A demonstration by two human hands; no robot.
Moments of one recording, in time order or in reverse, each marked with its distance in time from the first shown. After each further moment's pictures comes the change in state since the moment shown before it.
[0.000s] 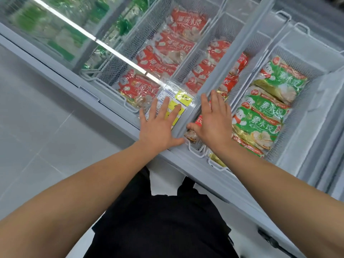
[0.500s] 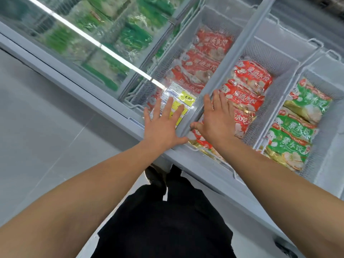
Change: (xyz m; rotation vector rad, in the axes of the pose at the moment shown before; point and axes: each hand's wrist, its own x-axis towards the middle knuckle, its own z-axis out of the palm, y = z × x) left_hand 0.056 -0.160 -0.048 -0.016 -0.001 0.023; right_hand 0.102 -0.153 -0.017 -0.103 -0.043 0.068
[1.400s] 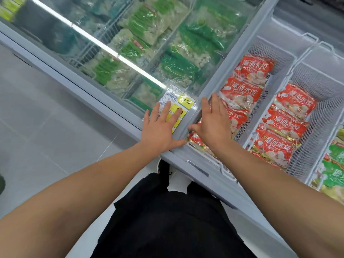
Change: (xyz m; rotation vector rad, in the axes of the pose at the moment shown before) left_hand 0.065 -0.212 -0.067 0.008 -0.008 -0.008; right_hand 0.125 -0.188 -0.027 0.194 0.000 -0.033
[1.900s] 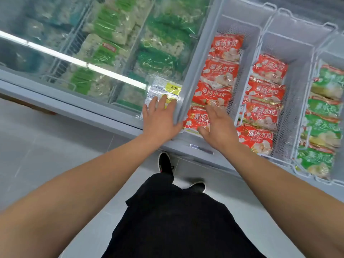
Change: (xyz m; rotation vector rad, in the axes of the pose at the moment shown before) left_hand -0.003 -0.004 -0.020 -0.122 0.021 0.137; right_hand -0.072 0.007 0.022 0.137 0.005 0.154
